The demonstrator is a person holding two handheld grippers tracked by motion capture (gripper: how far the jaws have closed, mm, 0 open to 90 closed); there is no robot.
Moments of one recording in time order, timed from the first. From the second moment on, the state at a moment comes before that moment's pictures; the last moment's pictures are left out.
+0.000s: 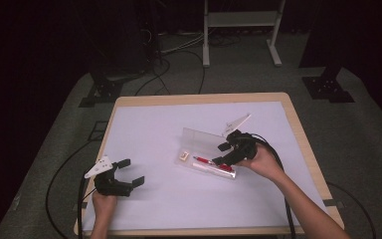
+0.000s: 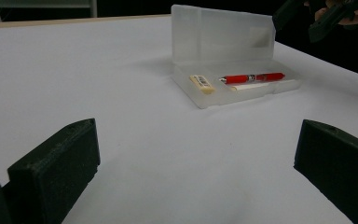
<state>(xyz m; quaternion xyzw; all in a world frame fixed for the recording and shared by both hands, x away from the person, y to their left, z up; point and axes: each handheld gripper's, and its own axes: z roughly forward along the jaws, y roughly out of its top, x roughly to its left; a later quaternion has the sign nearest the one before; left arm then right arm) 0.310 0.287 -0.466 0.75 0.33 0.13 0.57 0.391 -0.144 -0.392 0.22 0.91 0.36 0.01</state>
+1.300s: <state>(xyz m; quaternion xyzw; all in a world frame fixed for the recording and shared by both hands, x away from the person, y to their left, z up) 0.310 0.286 -0.466 0.75 0.33 0.13 0.56 0.378 -0.177 -0.397 0.24 0.90 0.37 0.01</state>
